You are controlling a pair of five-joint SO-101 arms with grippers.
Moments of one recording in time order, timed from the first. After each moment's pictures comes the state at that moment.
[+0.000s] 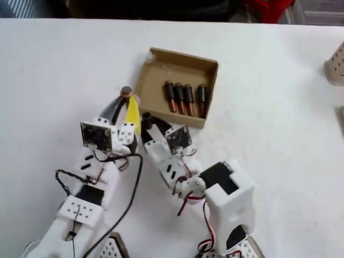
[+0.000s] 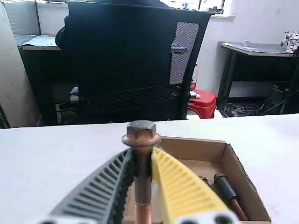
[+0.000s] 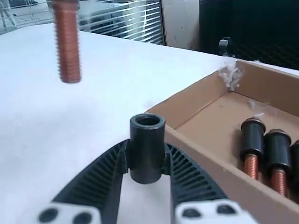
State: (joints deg) left arm 11.7 -58.6 90.9 -25.1 7.9; right arm -35.2 21.7 67.3 -72.5 -0.3
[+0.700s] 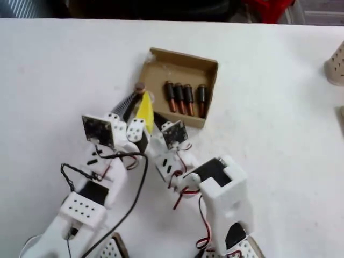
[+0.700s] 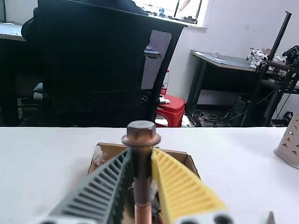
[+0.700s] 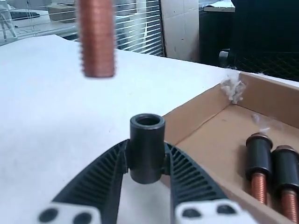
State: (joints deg) left arm 17.5 -58.4 85.0 -20.5 14.7; right arm -35.2 26.7 60.4 -72.6 -0.3
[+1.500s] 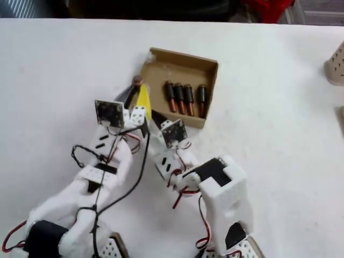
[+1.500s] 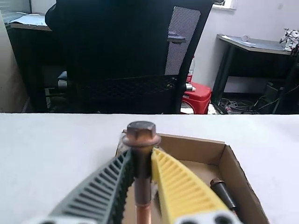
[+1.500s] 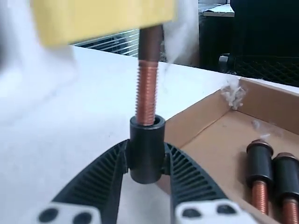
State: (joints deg) left arm 12.7 -21.1 76.5 -45.6 12.5; right arm -35.2 26.8 59.1 -72.6 -0.3
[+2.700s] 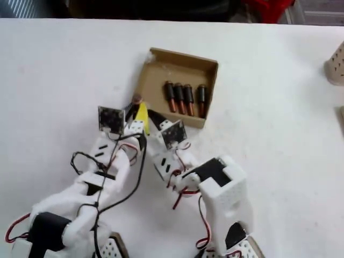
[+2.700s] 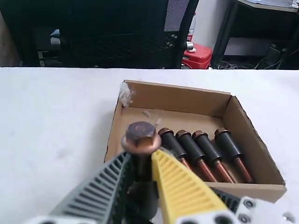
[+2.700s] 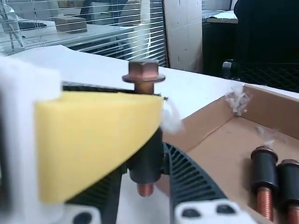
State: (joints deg) left arm 11.4 -16.4 82.1 -45.6 12.4; right arm -35.2 26.8 59.2 -74.1 -0.3
